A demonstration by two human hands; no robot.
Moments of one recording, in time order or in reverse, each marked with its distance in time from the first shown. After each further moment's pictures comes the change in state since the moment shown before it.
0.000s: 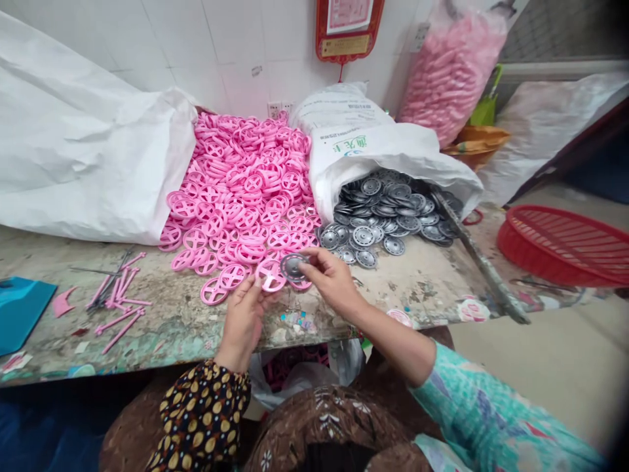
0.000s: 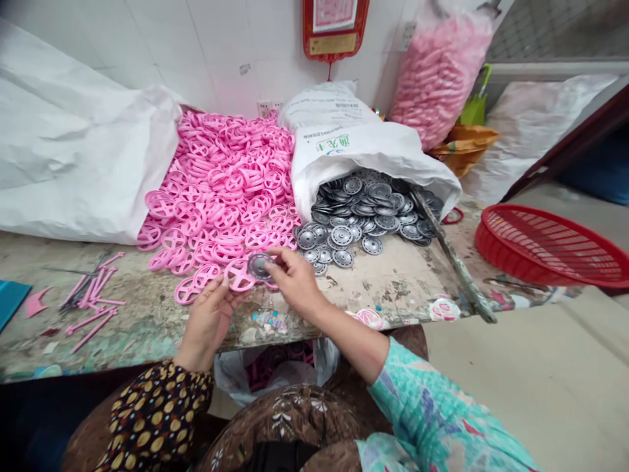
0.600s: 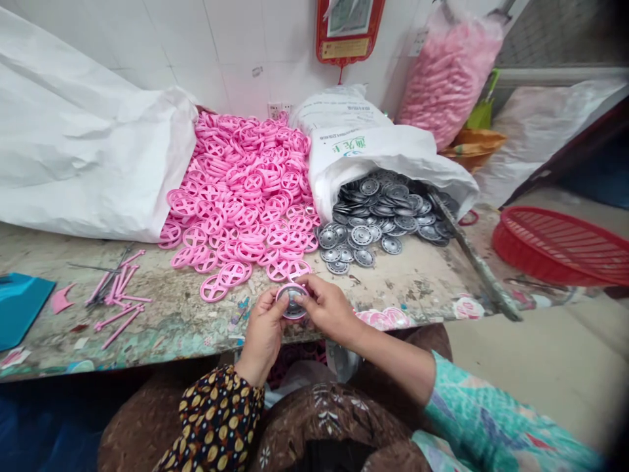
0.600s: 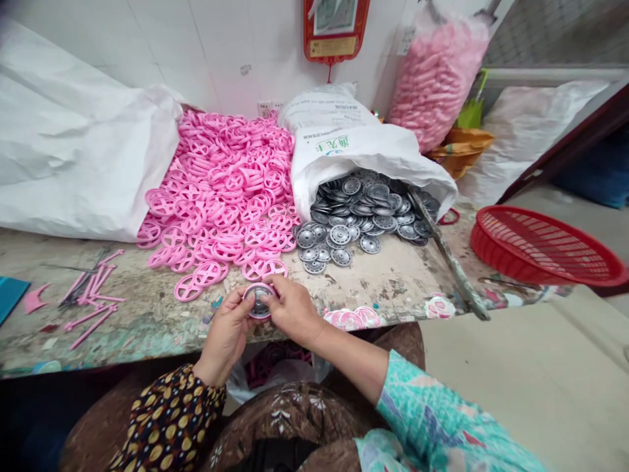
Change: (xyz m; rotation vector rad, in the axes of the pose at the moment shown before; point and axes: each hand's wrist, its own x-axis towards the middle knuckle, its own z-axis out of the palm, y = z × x) left_hand -0.035 -0.016 0.018 0.059 -0.156 -0.179; right_hand -0.037 -0.014 0.003 -0.073 -0.208 0.176
